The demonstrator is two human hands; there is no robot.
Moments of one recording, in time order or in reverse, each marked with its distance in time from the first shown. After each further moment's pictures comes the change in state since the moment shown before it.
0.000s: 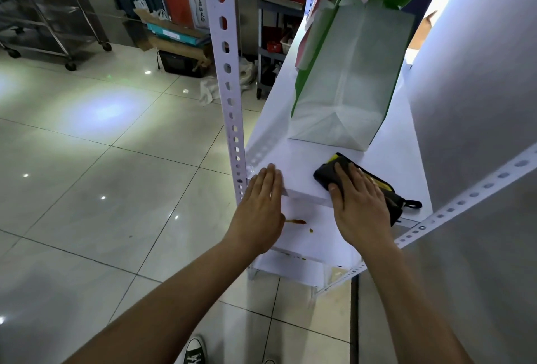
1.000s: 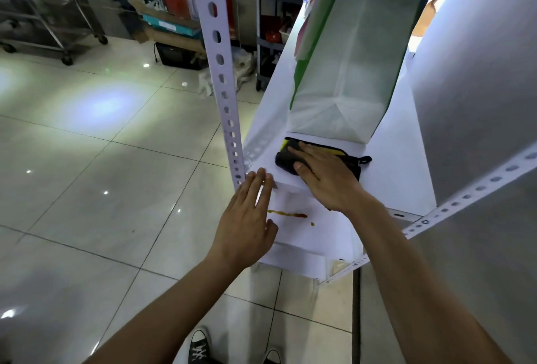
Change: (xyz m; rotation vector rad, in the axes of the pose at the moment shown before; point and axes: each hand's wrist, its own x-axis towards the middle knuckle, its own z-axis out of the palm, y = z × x) left_hand -0.025 -0.013 0.016 -0.133 0.106 -0.013; right_hand 0.063 -0.032 0.003 0.181 -0.271 -0.329
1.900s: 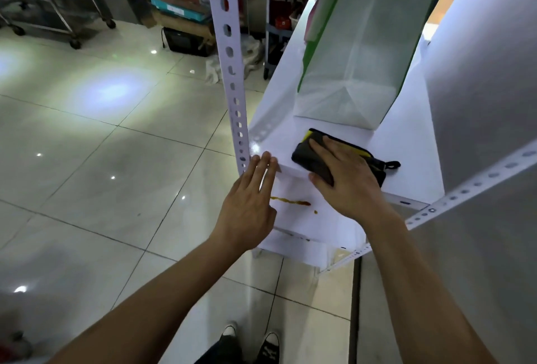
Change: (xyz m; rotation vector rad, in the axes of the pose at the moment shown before) left_hand -0.006 -0.001 0.002 -0.026 -0.012 -0.004; right_hand -0.044 0.007 0.008 -0.133 0.097 0.043
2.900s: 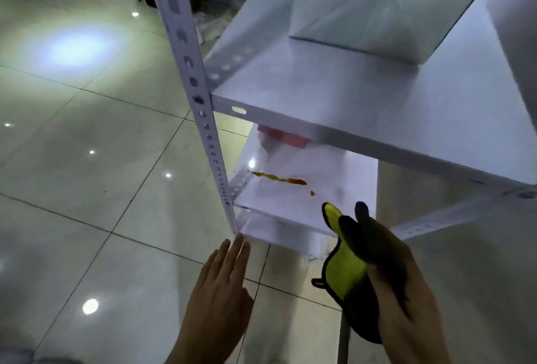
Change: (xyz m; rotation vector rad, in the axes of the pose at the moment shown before) left_hand -0.105 0.002 0.178 -0.027 -0.189 -0.201; right_hand -0.148 0.023 0.112 1.101 0.266 0.233
